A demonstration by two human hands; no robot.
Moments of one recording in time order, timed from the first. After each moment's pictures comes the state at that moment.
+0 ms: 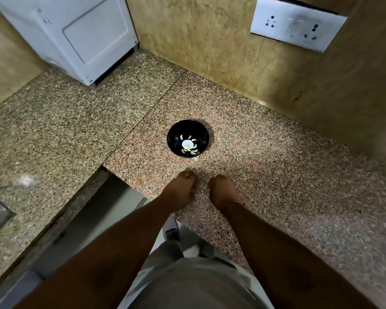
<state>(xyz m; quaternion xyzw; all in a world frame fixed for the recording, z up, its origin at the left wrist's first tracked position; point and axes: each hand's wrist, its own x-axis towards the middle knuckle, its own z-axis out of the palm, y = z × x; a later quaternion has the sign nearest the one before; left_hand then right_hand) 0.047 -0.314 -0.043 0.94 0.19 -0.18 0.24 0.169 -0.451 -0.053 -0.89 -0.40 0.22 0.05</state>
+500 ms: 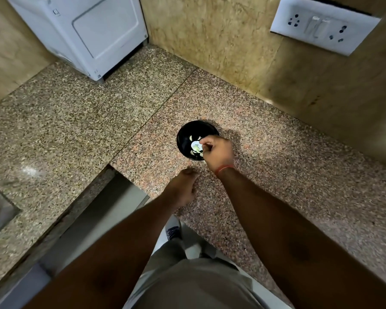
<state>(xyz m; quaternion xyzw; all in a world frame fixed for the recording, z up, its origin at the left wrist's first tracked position) 0.042 -0.287 -0.055 0.93 0.22 -0.11 0.27 0.206 -0.342 -0.013 -0.85 -0.31 0.16 0.40</state>
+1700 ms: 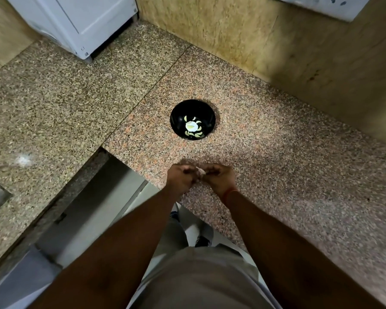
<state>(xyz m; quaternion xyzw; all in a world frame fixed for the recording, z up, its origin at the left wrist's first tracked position) 0.036 -0.332 -0.083 0.58 0.48 0.03 0.66 0.140 -0.450 -0.092 -0.77 -0.10 0.39 0.50</state>
